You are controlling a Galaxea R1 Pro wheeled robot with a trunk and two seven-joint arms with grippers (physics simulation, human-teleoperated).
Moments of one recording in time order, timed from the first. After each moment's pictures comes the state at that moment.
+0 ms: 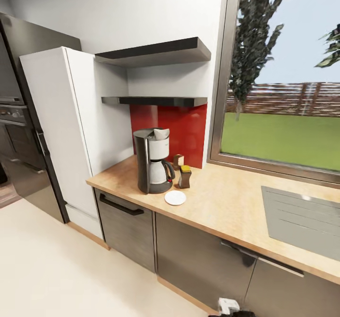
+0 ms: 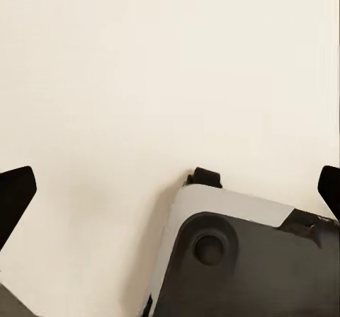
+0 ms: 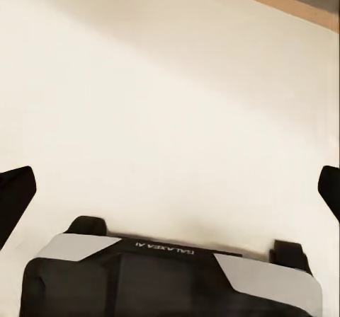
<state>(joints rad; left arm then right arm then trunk) -0.16 0.06 0.08 -0.13 0.16 -0.04 0.12 -0.52 0.02 0.11 -0.03 -0.21 0.20 0.25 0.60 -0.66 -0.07</state>
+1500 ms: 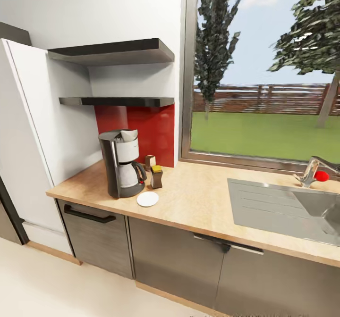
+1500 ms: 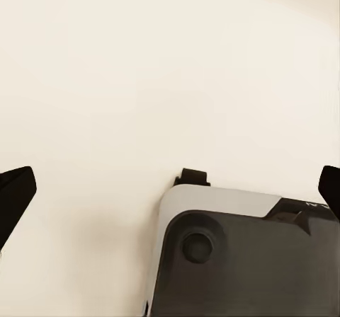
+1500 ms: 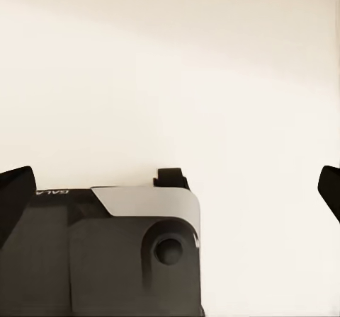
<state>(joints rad) -0.16 0.02 0.07 -0.08 0.06 -0.12 0.11 -0.35 0.03 0.10 -0.03 -0.12 0.13 -0.11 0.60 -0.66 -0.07</state>
